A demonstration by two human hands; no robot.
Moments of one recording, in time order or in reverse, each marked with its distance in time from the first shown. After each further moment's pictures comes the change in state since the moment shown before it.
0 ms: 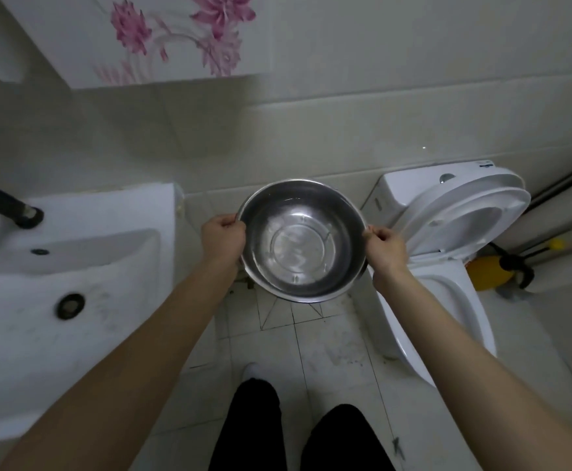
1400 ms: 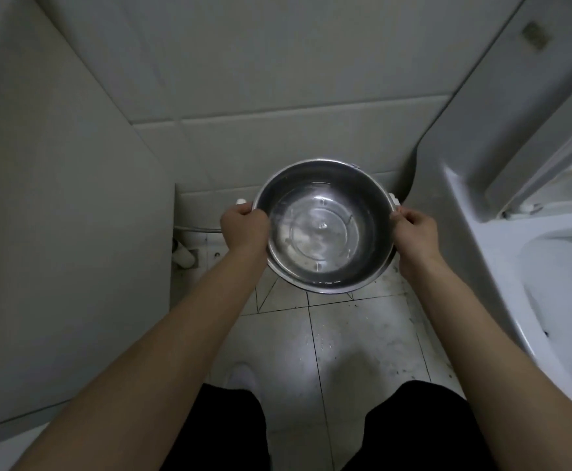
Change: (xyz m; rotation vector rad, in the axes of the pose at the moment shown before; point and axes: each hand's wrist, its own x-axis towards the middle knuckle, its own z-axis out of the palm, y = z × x) left_hand 0.184 -0.367 0.156 -0.114 0.126 -0.112; right_hand 0.252 0.344 0.144 0.022 -0.035 -0.013
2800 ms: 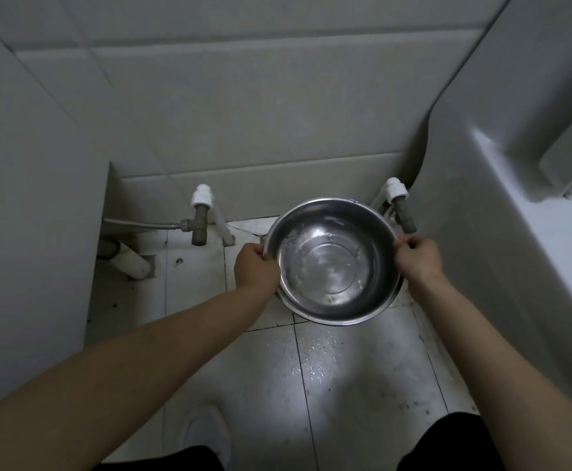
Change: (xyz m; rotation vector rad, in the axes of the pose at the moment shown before) left_hand 0.077 -0.180 0.074 0.399 -0.168 0.073; right_hand 0.102 0.128 0.010 -0.258 0.088 0.004
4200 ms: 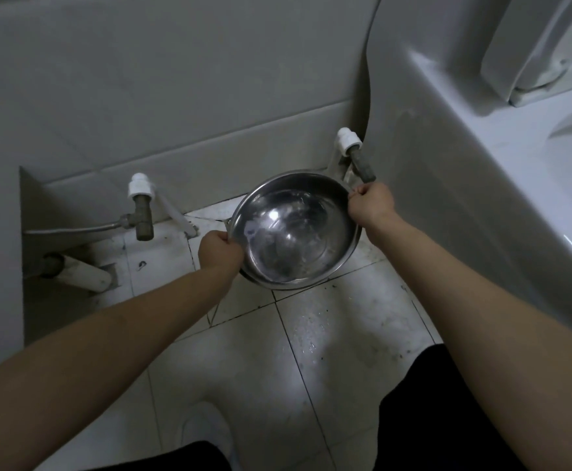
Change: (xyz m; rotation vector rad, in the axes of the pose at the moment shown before) left_hand 0.033 -0.030 0.023 0.144 -0.059 0.057; right_hand 0.018 0.005 0.013 -0.066 0.006 0.000
